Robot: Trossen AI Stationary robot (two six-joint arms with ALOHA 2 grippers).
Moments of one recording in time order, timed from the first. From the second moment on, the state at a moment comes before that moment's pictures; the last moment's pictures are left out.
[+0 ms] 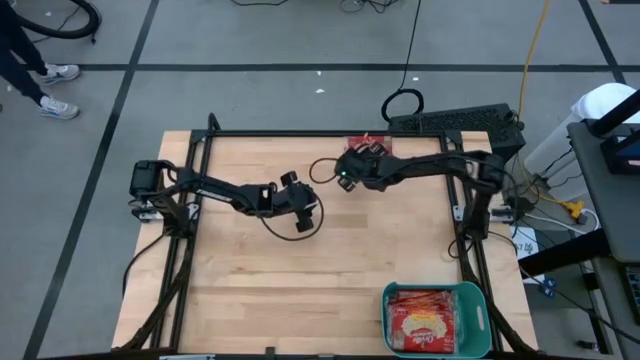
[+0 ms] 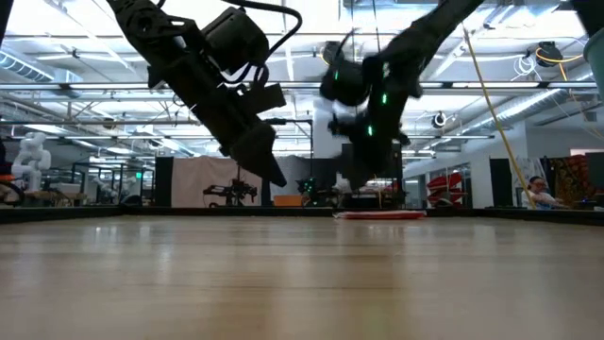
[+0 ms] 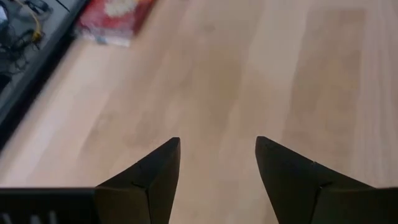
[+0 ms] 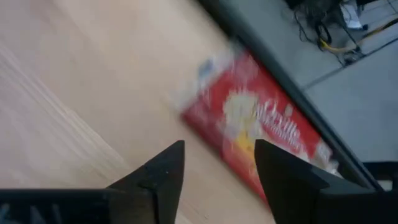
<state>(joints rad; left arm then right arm) 0.06 1.70 0.87 0.05 -0.36 -0.01 -0.31 1.81 1.11 -0.38 0.68 0.25</state>
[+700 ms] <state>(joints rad) 0.02 1.70 0.87 0.03 -0.36 -0.03 -0.37 1.98 1.11 -0.31 0.75 0.08</state>
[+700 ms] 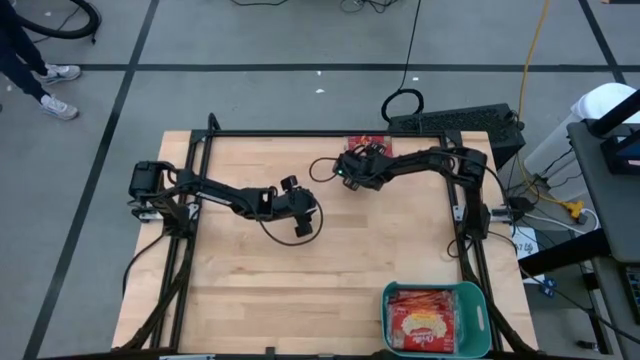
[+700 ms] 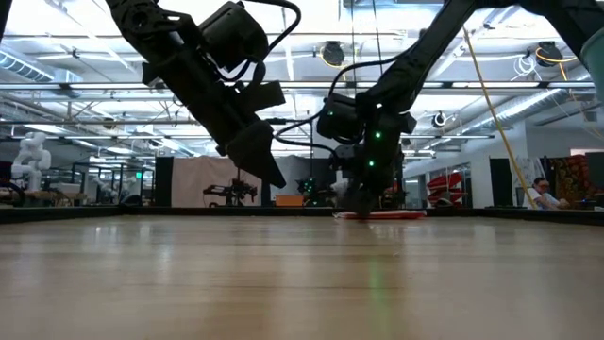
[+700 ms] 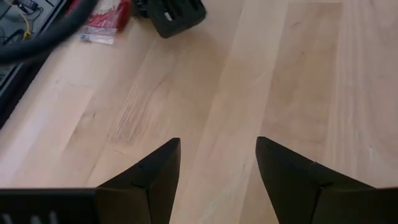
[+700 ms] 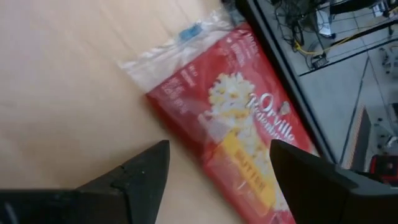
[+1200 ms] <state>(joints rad) 0.02 1.70 0.87 0.06 -0.36 -0.01 -0.41 1.98 1.11 -0.28 0.62 -0.05</state>
